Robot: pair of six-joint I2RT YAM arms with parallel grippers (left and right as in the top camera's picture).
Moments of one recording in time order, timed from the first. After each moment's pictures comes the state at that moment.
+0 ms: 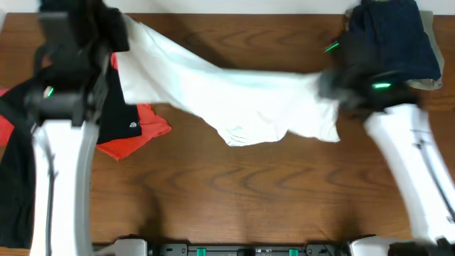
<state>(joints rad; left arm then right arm) -0.01 1.38 1.70 -0.65 -0.14 -0.03 0.19 1.50 1.60 -1.02 0.22 0.38</state>
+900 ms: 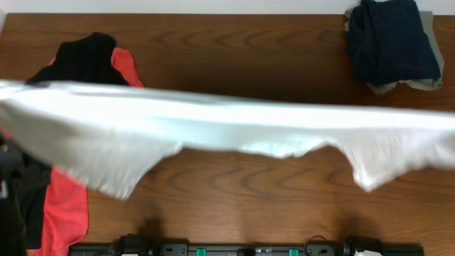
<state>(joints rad) -0.01 0.76 1.71 -0.60 -0.18 -0.01 -0.15 0.93 2.06 -1.14 0.20 0.15</state>
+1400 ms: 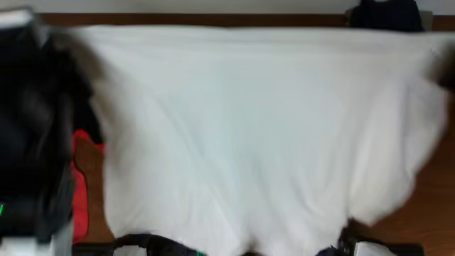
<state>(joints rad) -0.01 1.13 1.72 -0.78 -0.25 0.00 -0.15 1.35 2.01 -1.10 0.09 0.10</state>
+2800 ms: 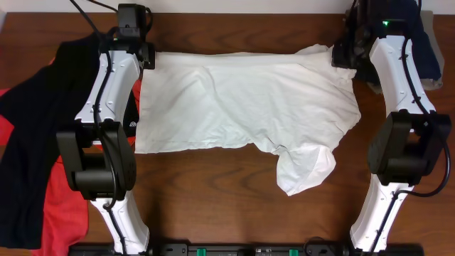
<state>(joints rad) -0.01 2.04 1.71 -0.69 -0.32 0.05 -0.03 2.19 1.99 -1.03 -0.03 0.10</state>
